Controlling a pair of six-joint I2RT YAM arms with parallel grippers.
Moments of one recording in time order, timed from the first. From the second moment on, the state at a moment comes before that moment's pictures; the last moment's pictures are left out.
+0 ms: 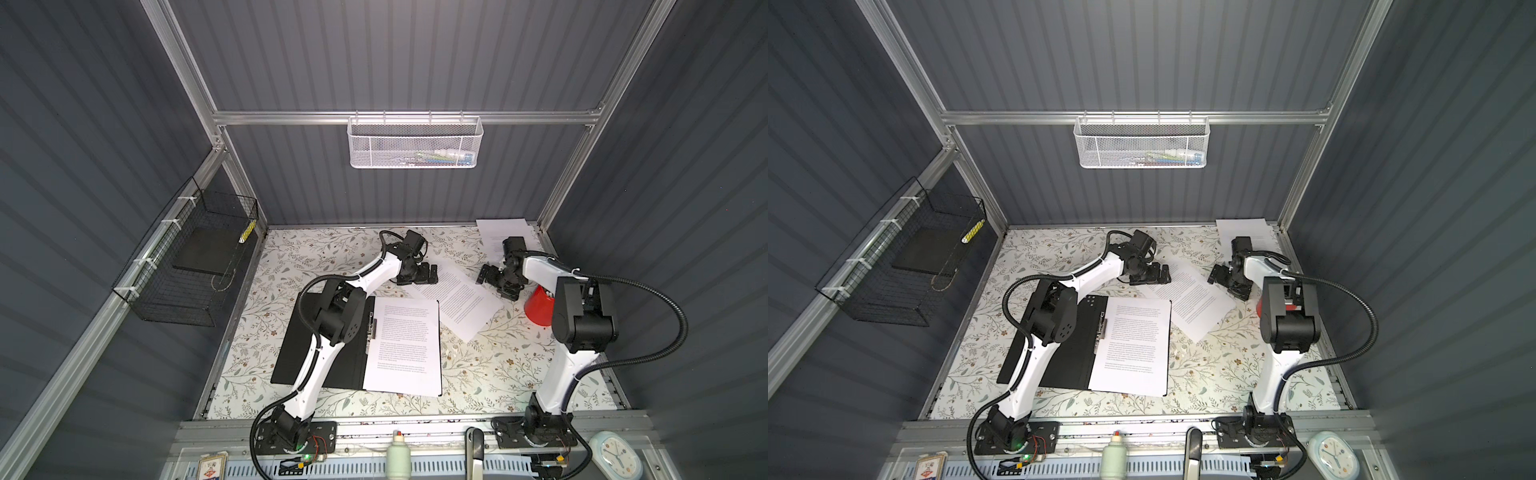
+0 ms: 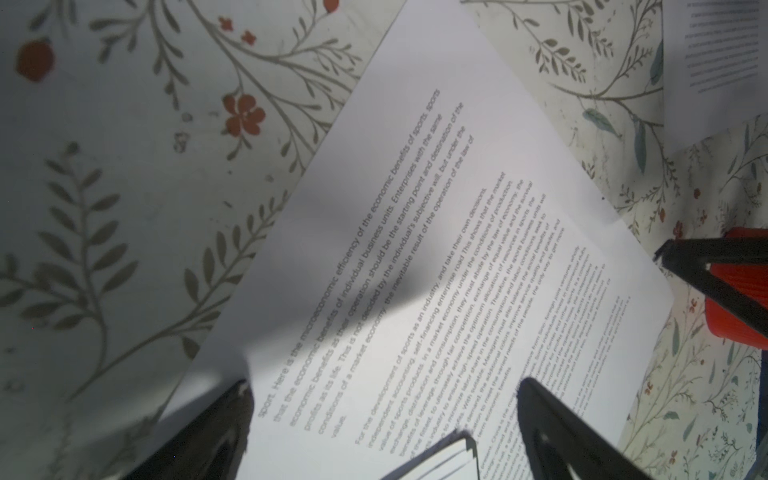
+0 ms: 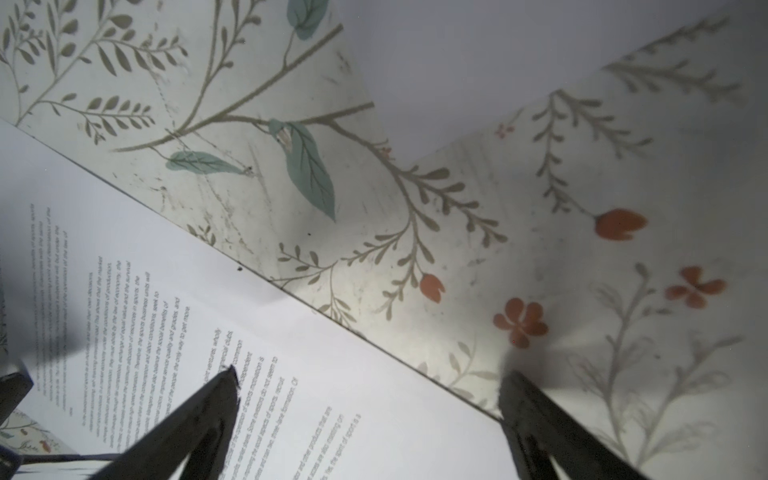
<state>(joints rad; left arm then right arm) -0.63 2.45 2.11 -0.71 0.27 -0.45 0.00 1.96 1.33 -0.62 -0.16 0.44</state>
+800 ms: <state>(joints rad) -0.62 2.50 2.19 -0.72 0.30 -0.39 0.01 1.96 1.31 -0.61 -0.46 0.42</state>
